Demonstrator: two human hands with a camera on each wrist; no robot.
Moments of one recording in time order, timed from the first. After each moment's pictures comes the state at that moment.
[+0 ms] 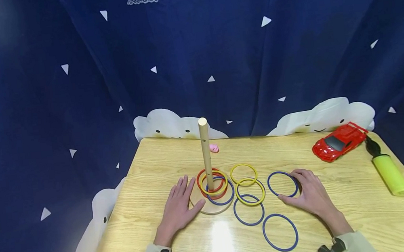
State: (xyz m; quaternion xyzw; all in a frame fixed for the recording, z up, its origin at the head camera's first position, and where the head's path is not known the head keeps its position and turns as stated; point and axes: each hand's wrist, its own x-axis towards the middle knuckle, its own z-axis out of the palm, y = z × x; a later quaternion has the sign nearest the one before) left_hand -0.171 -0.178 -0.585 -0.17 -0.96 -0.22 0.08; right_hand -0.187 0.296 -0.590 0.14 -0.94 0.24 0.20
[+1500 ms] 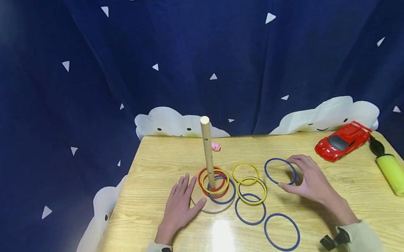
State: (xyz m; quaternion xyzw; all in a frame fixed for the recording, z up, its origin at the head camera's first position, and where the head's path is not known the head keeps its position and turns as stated) left_hand -0.172 -0.179 -0.585 -0.16 -0.96 -0.22 0.05; right_hand -0.202 0.278 -0.524 0.20 -0.92 0.28 0.21
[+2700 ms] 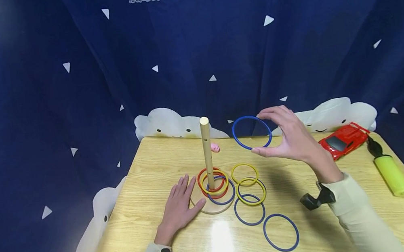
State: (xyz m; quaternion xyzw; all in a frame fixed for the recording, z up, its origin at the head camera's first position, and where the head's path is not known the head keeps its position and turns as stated) left_hand -0.172 -0.178 -0.584 -0.16 -0.96 -0.22 0.06; right_hand -0.244 0.200 -0.349 0.35 -0.85 0.30 0.27
